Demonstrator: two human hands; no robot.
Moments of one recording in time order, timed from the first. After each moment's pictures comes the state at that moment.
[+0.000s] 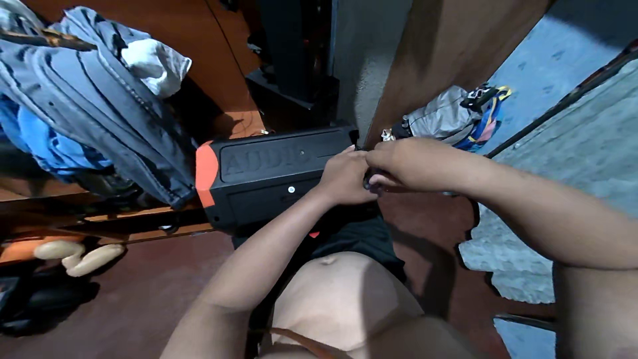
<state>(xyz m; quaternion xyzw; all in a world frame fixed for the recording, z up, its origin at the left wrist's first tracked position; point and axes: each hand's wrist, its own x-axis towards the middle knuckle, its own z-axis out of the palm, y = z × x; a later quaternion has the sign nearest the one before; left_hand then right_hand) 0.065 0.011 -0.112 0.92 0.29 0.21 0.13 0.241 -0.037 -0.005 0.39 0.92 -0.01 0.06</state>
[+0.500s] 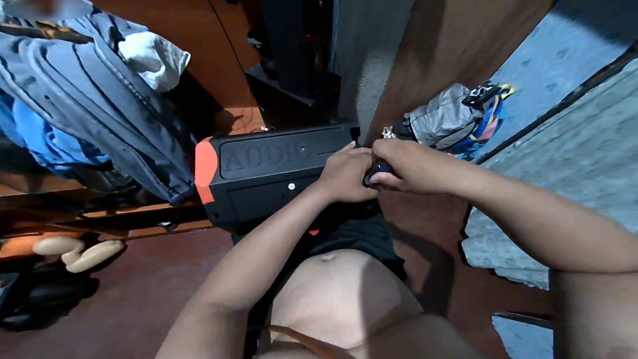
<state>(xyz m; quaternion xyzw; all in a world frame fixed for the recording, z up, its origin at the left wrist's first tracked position) 0.063 0.016 -0.113 0.93 0.26 0.22 0.15 0.246 -0.037 -0.024 0.43 0.89 -0.10 -0.05</state>
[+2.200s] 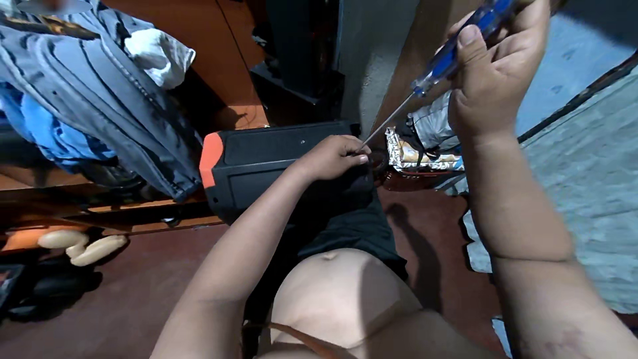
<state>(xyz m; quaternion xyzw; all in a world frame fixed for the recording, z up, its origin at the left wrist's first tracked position) 0.028 0.057 -0.099 0.90 0.22 0.23 0.31 0.273 0.017 0.010 0.27 0.66 -0.13 -0.69</state>
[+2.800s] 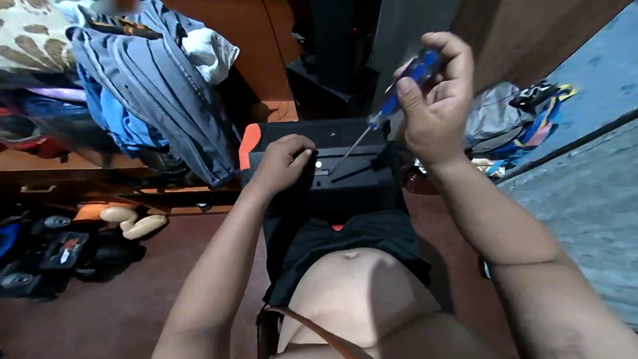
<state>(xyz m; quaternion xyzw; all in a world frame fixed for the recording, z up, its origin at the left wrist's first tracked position) -0.118 0.031 -0.117 0.85 0.39 0.34 0.13 0.167 0.015 -0.030 0.22 0.68 -0.18 -0.67</state>
